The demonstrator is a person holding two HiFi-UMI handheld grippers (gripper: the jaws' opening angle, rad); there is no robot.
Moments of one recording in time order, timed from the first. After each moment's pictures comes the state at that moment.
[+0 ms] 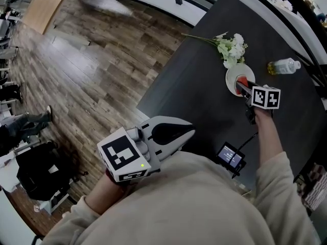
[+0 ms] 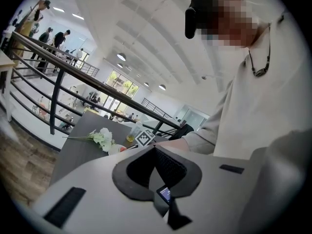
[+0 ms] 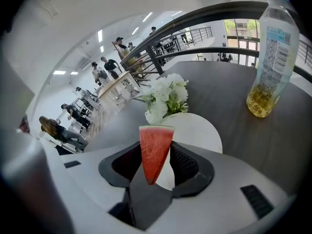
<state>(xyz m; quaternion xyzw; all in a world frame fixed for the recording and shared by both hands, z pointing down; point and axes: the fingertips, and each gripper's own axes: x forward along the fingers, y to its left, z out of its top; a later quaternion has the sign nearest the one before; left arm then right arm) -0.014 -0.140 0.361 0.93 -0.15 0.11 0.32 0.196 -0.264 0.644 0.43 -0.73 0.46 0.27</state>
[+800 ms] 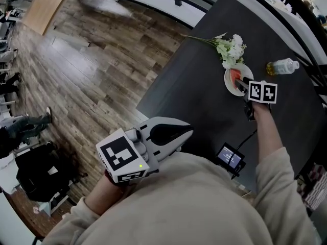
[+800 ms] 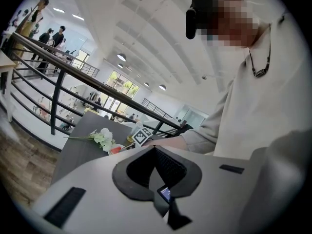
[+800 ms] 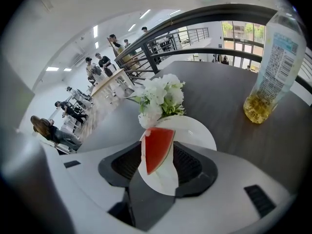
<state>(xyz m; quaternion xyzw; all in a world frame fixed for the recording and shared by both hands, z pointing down) -0.019 -0.139 0.361 0.93 -0.15 0.11 0.32 0.198 -0.281 0.651 0.46 -0.71 0.45 0.30</state>
